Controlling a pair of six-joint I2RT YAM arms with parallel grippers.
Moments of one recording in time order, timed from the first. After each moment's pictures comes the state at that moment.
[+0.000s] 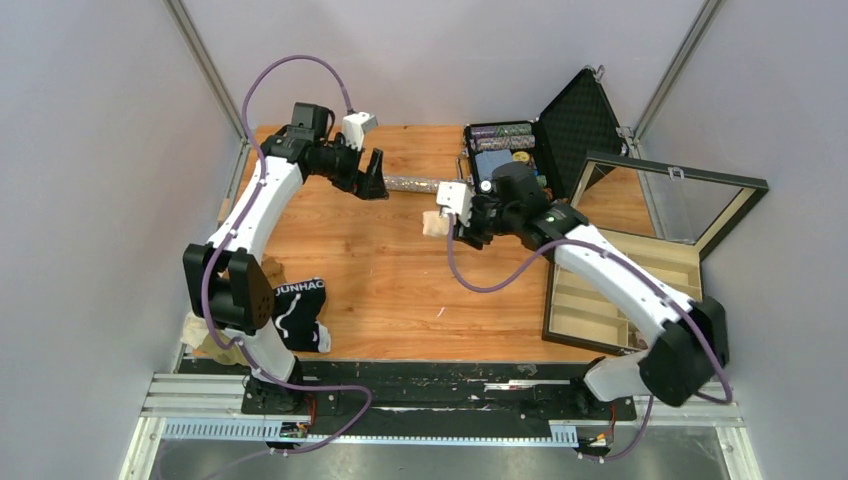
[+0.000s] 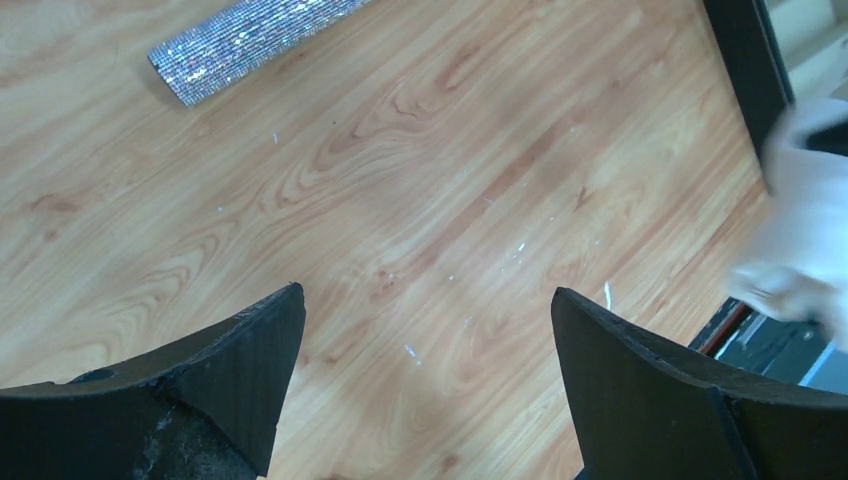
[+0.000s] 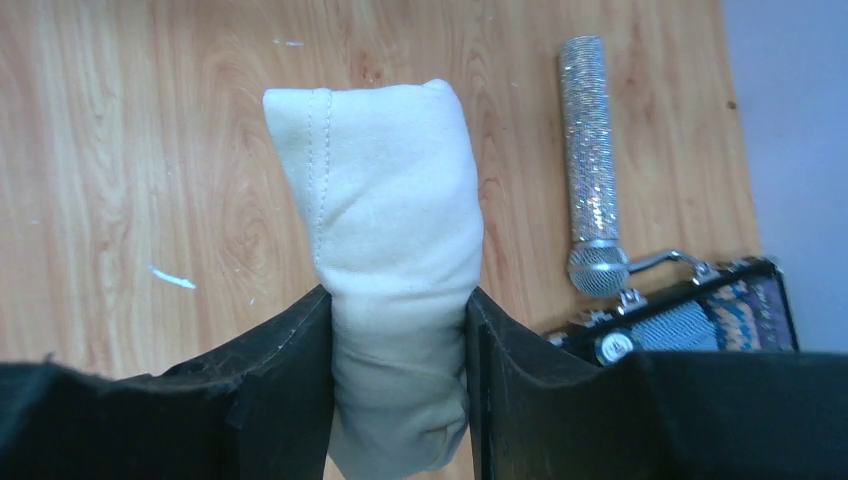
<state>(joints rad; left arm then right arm) -0.20 1.71 1.65 -0.83 0.60 0.24 0.62 1.46 1.19 -0.39 -0.46 -0.76</state>
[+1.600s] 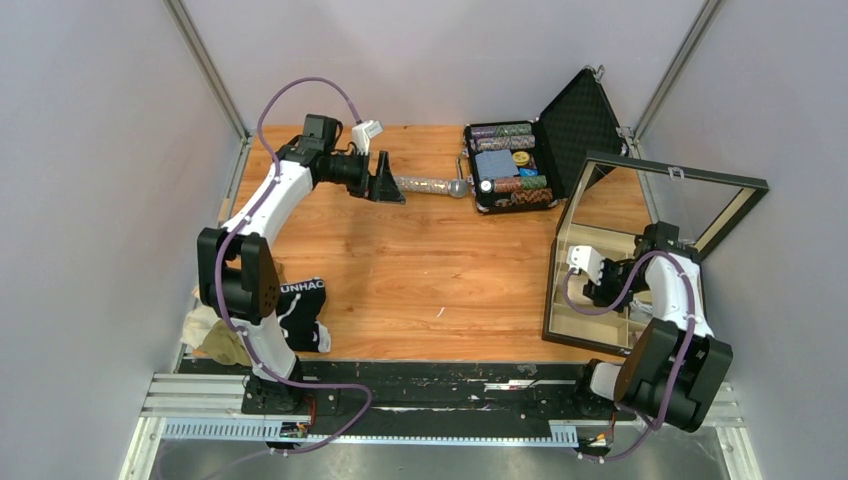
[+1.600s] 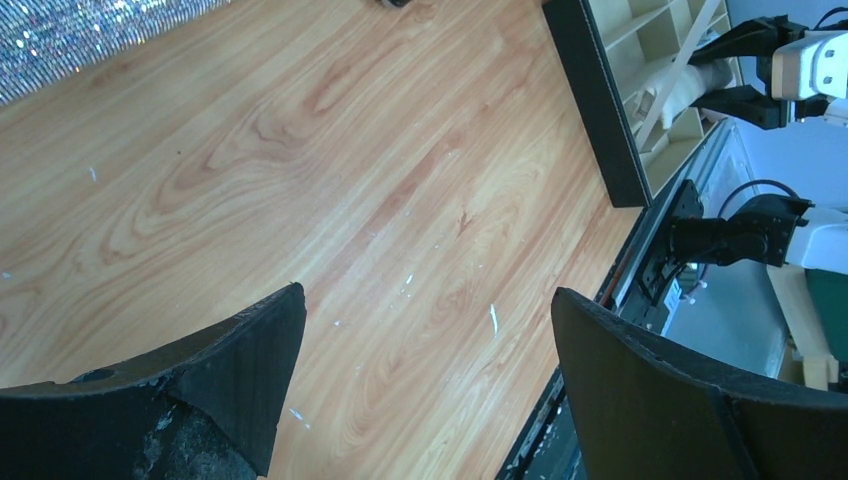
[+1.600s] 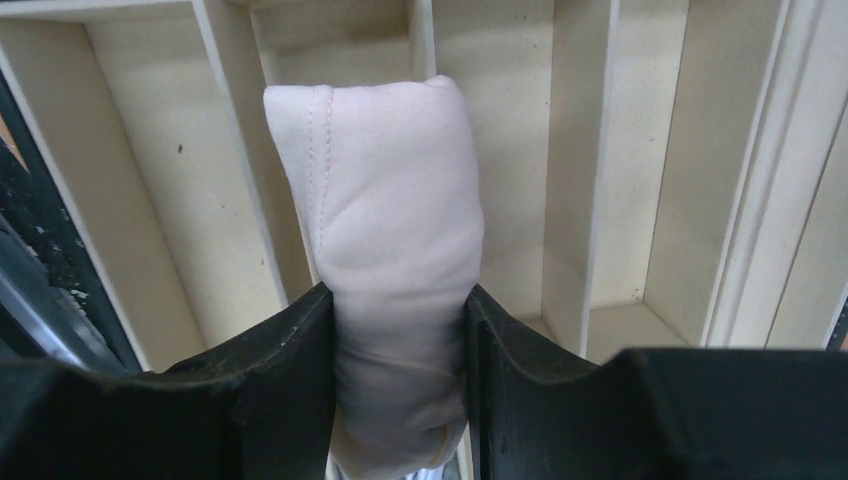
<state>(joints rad) -0.21 1.79 1.57 -0.66 0.85 0.01 -0.40 1.24 0.84 -1.05 -0.46 -1.67</state>
